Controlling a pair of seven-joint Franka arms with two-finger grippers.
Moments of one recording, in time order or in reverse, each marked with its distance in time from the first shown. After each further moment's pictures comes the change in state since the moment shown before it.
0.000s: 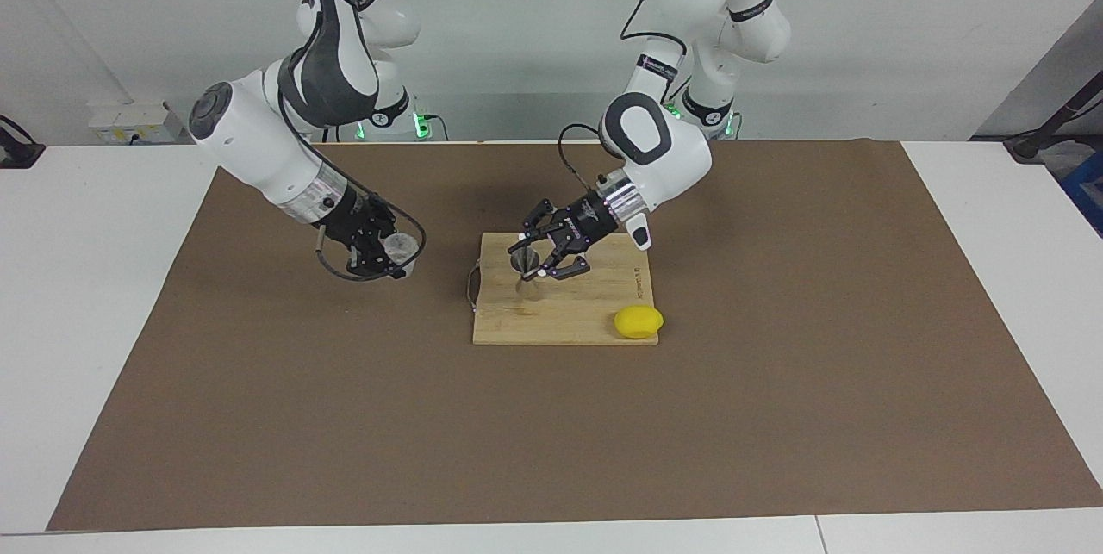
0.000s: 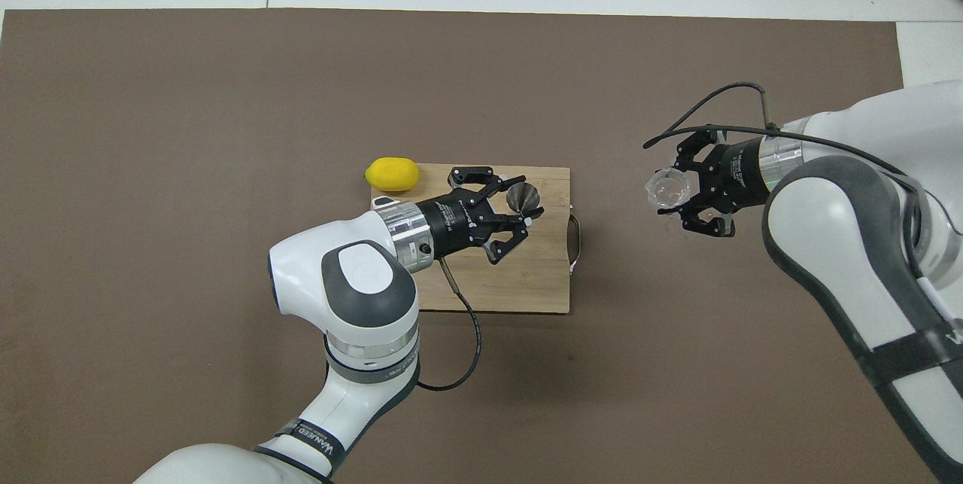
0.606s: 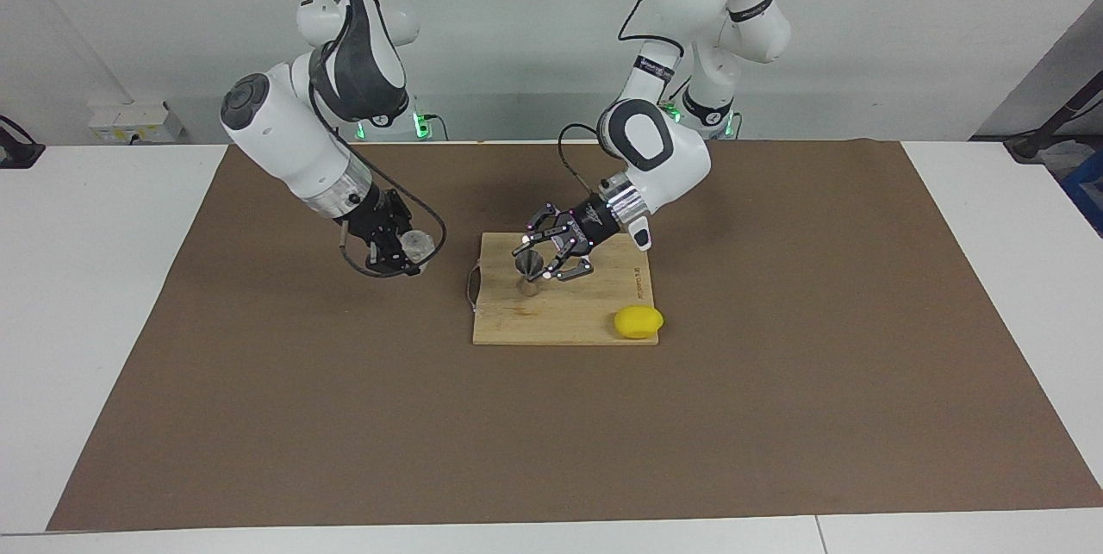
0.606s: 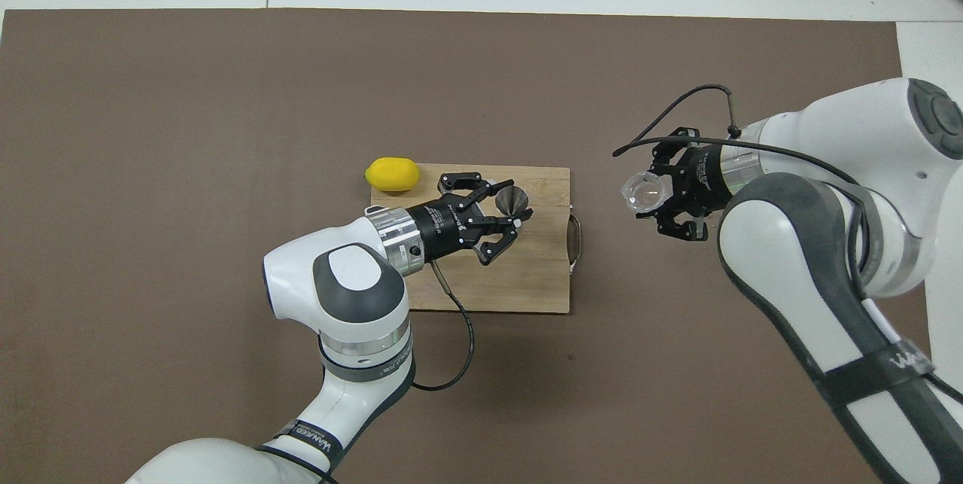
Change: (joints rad) left arm 0.006 0.006 0.016 -0.034 -0.057 -0.024 0.031; right arm 0.078 0.000 0.001 0.015 -0.078 0.011 0.117
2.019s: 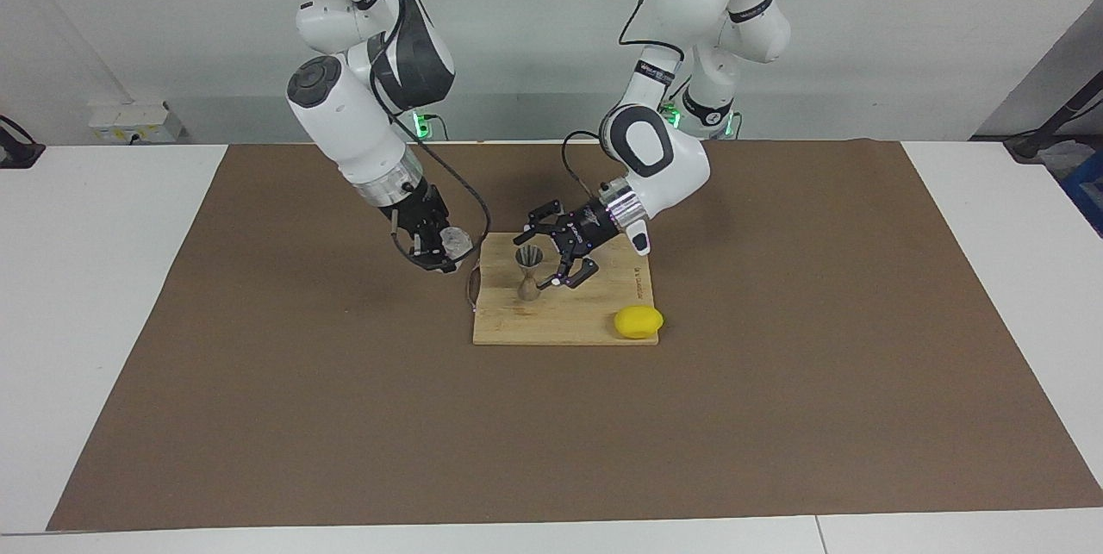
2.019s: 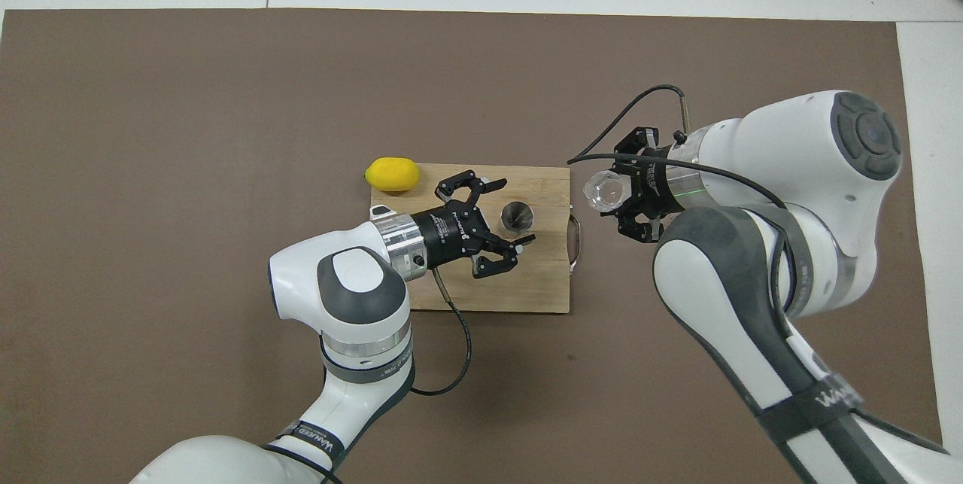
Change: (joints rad) left arm -0.001 0.009 -0.002 -0.016 0.000 -0.043 0.109; right arm 0.107 0.000 0.001 0.004 -0.076 0.093 0.116
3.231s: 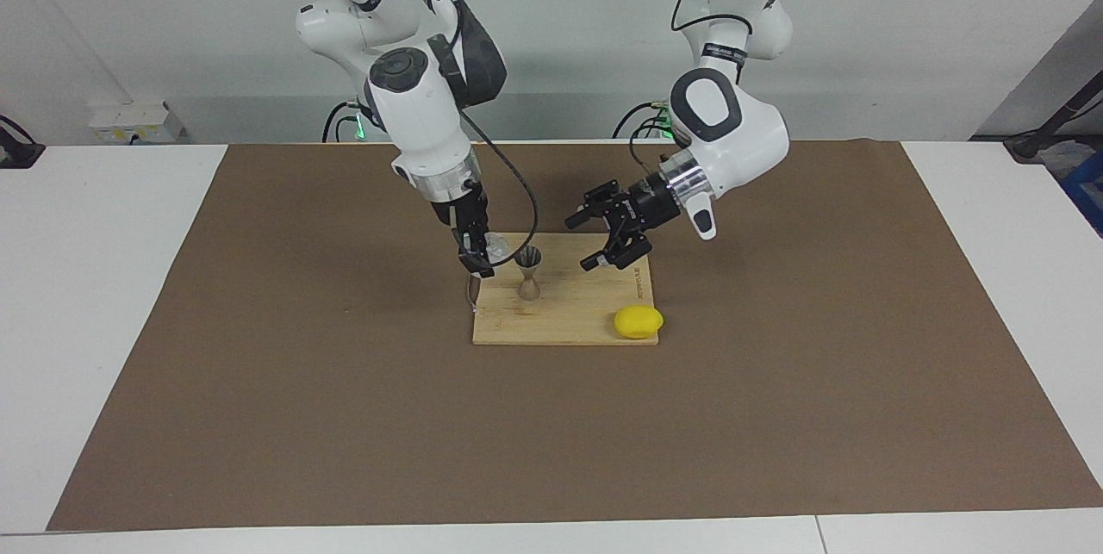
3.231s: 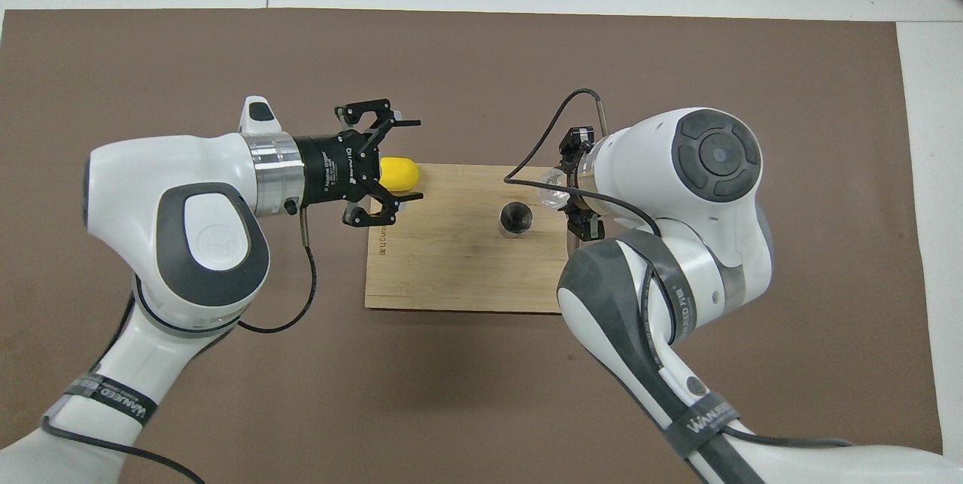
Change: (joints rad) left arm 0.252 -0.179 0.022 0.078 0.916 -0.126 0.007; right arm 0.143 0.091 0.001 0.078 -0.271 0.058 0.181
